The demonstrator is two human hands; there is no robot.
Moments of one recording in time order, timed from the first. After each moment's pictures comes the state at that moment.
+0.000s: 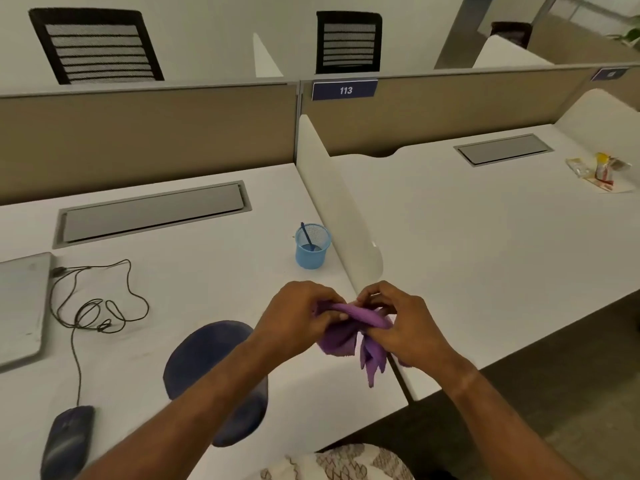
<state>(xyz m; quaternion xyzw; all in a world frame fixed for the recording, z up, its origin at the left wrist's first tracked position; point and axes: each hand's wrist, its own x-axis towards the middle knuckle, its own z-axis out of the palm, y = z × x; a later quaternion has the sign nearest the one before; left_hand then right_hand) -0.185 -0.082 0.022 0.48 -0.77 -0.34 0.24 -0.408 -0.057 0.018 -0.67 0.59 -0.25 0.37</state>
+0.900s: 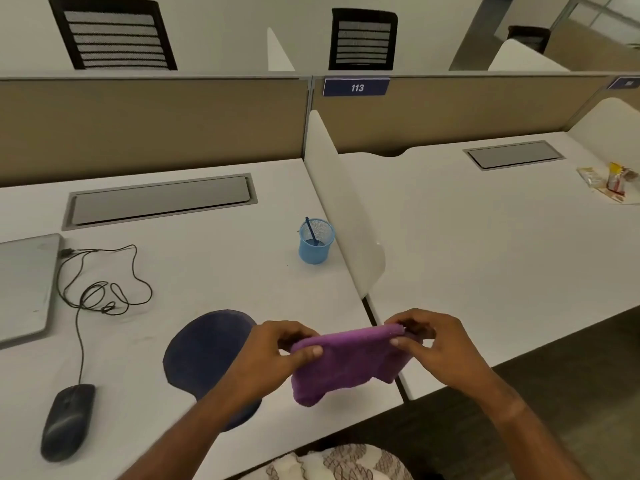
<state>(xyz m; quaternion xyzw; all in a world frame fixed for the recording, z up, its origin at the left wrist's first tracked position) -0.152 -0.018 -0.007 0.50 -0.65 -0.51 0.27 -0.463 -0.028 0.015 -0.70 0.61 -0.18 0.34</state>
